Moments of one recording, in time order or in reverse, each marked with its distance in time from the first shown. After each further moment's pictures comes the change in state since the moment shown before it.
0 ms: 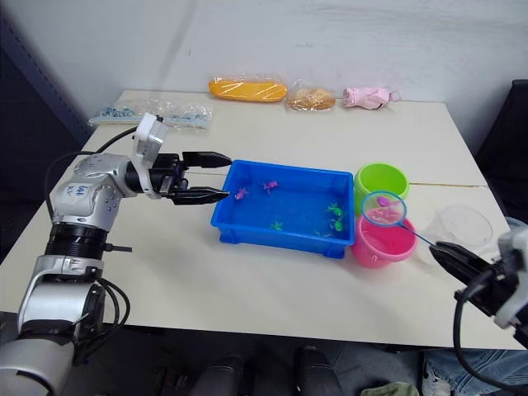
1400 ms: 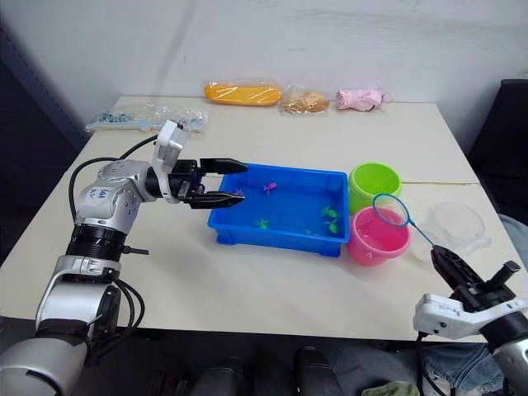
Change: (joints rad) left arm 0.009 -0.063 0.002 -0.013 0.011 0.027 0.030; right arm 0.089 0.039 0.324 0.325 -1.423 -1.341 -0.443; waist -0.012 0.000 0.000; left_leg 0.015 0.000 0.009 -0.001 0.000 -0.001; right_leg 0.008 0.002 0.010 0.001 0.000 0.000
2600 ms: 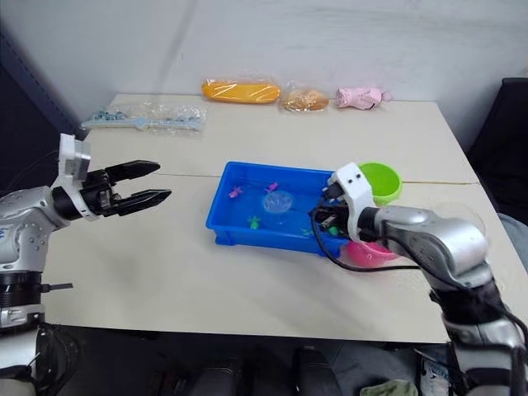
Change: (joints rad) left arm 0.370 0.280 0.288 -0.272 -0.075 0.079 0.220; right arm -1.171 -0.044 0.749 0.245 1.397 1.593 0.149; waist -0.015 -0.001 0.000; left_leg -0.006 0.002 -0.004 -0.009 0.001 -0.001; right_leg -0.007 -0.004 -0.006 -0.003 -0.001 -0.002
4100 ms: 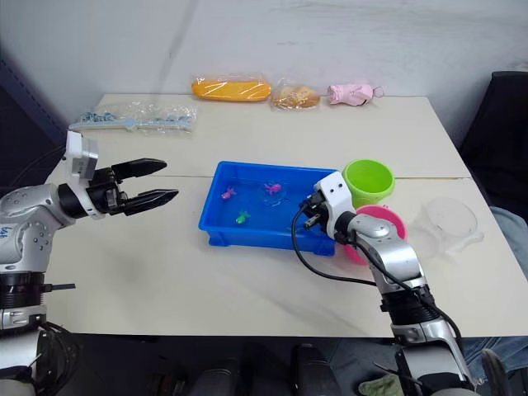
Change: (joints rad) left arm -0.029 -0.005 -0.046 -0.032 -0.019 0.005 0.026; right arm 0.120 0.269 -0.008 0.166 -0.427 -0.498 0.095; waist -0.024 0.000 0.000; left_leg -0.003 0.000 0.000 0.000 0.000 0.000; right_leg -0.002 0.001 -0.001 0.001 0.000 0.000
